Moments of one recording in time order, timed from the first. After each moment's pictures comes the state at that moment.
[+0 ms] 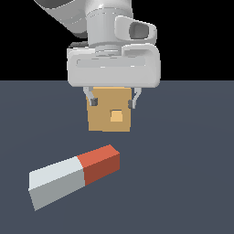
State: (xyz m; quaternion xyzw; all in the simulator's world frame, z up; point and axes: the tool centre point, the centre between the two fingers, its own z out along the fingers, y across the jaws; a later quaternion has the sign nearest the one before) arm -0.012 -0.030 0.144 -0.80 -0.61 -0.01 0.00
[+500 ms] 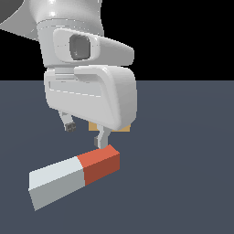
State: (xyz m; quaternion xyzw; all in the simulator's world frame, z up) arm -0.062 -0.102 0.102 -0.90 -0.43 0.00 0.00
